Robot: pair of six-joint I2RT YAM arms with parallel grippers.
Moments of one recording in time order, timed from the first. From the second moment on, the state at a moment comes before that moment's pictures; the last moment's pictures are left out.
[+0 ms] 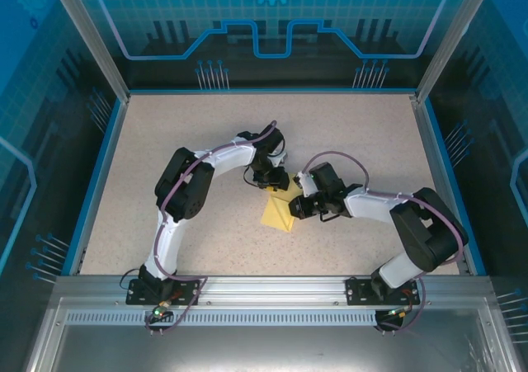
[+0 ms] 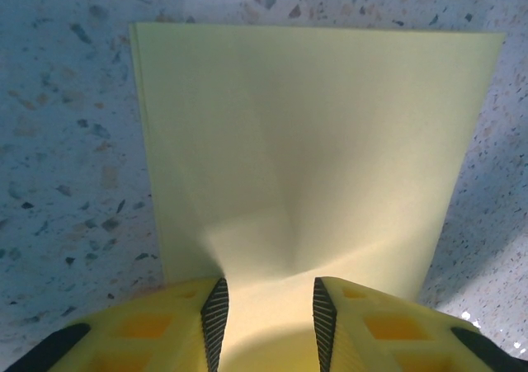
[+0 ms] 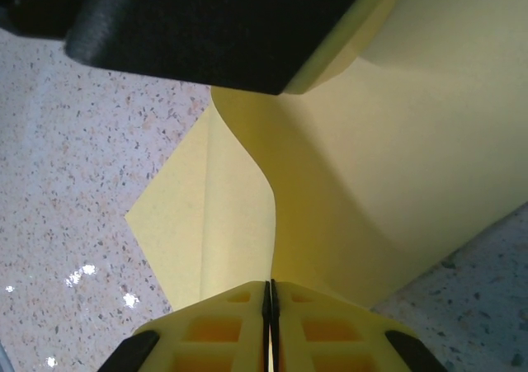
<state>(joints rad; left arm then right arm) -0.57 2.19 1.63 -0.80 0.41 -0.40 0.54 1.56 0.66 -0.10 -0.43 0.31</state>
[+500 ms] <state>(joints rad) -0.57 2.19 1.63 -0.80 0.41 -0.39 0.52 1.60 0.69 -0.14 -0.41 0.28</state>
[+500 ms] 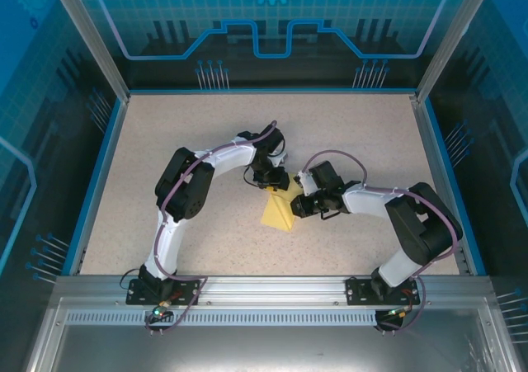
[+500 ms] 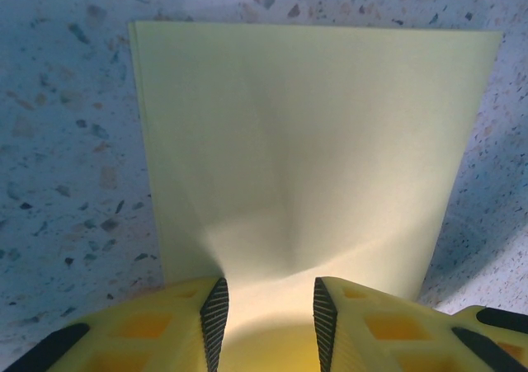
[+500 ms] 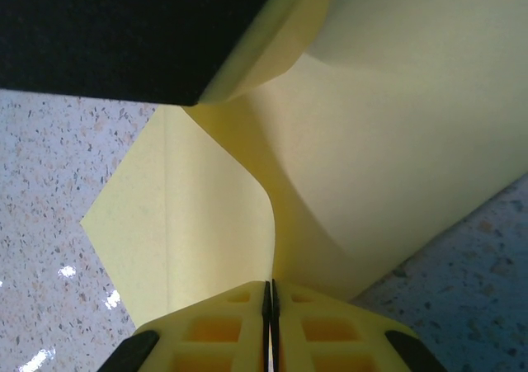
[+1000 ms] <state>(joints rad) -0.57 2.20 1.63 -0.81 0.41 -0.39 0.52 1.63 0.71 -0.17 -0.40 0.27</state>
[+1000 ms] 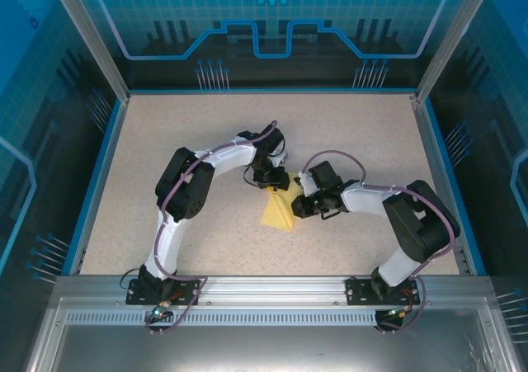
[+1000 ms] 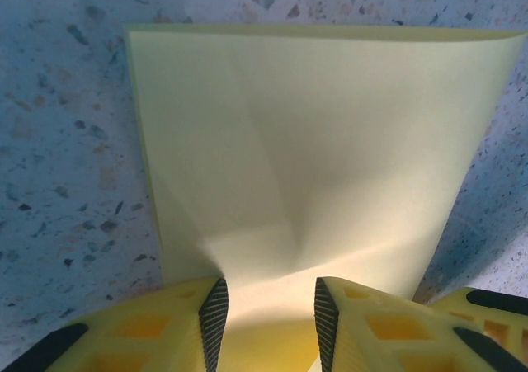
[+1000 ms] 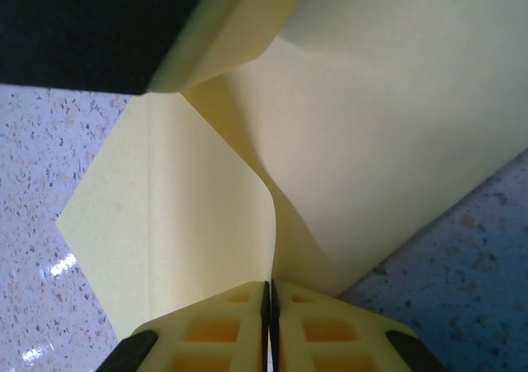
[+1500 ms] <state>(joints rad) -0.57 2.20 1.63 -0.81 0.41 -0.39 0.52 1.64 0.72 -0.19 -0.40 0.26</state>
